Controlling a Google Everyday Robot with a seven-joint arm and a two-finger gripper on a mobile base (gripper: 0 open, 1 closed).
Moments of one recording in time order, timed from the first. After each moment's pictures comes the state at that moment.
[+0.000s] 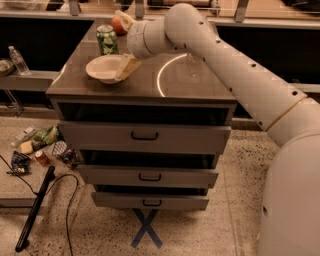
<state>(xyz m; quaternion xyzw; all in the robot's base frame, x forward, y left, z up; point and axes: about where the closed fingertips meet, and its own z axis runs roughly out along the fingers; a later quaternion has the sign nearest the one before) 0.763 0.125 0.930 -0.69 0.46 0.02 0.56</state>
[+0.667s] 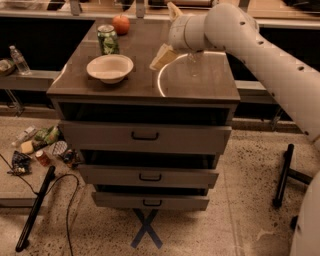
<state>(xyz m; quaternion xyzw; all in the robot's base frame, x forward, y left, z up) 0.795 -0.004 0.944 -0.59 0.57 -0.05 0.57</state>
